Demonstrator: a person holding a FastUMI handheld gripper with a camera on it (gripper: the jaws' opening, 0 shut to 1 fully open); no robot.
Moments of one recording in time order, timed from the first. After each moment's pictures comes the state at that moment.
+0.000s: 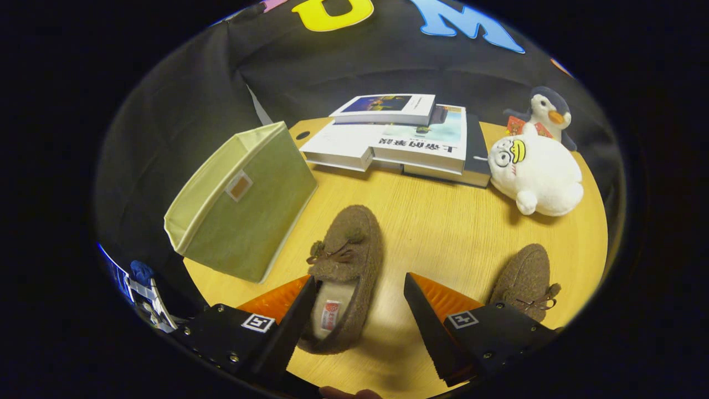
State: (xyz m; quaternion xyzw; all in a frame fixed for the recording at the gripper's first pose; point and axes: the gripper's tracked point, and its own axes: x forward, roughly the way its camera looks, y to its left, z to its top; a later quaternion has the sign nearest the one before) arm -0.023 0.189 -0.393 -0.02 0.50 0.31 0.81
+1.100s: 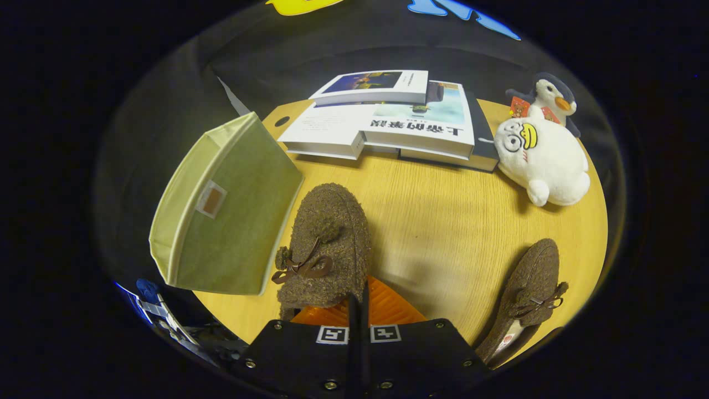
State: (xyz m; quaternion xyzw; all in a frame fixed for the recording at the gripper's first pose) arm 0.001 0.223 -0.373 0.00 0.55 0.26 0.79
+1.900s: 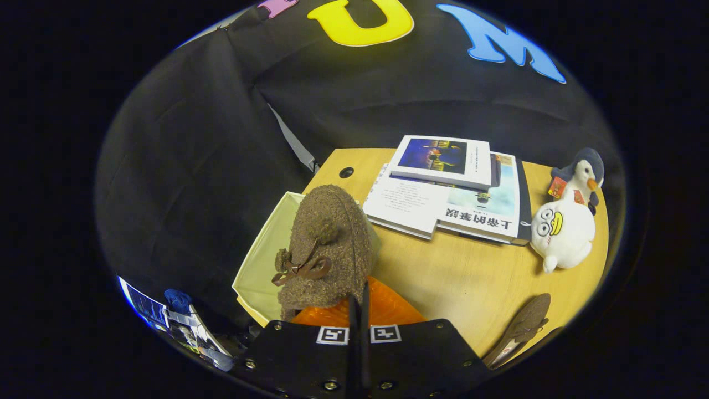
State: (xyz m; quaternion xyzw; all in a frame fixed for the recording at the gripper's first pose) arm 0.027 0.331 -0.235 0.03 0.48 0.35 0.80
